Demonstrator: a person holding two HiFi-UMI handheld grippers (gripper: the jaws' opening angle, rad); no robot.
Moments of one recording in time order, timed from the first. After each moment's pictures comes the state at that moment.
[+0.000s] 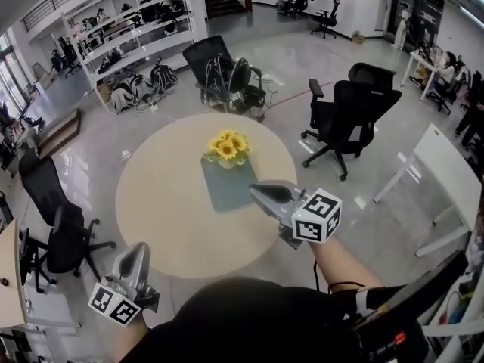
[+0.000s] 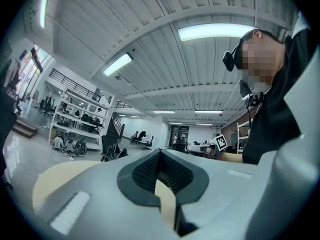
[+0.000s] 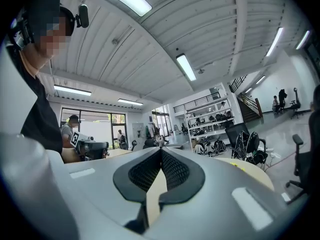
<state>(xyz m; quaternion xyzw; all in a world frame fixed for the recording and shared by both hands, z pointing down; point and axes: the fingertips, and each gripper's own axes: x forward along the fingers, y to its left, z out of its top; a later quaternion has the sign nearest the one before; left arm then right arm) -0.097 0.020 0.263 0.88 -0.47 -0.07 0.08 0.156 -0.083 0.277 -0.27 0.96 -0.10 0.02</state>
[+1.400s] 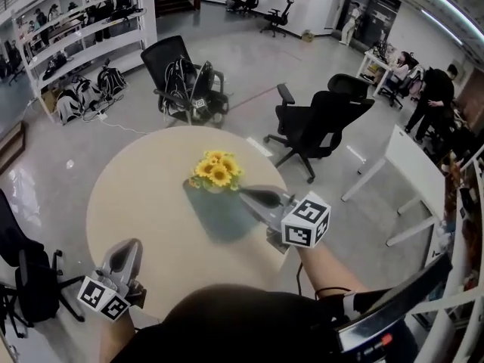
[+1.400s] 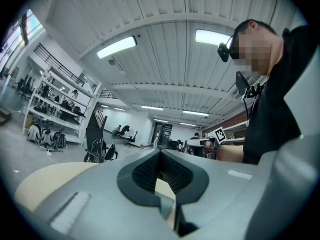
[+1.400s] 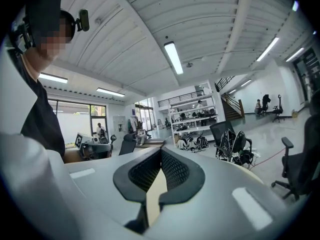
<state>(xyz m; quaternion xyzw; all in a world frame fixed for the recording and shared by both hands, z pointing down) -0.193 -0.207 0.312 0.93 -0.35 -0.07 0.11 0.062 -0.243 0.297 -0.37 0.92 -0.12 -0.03</state>
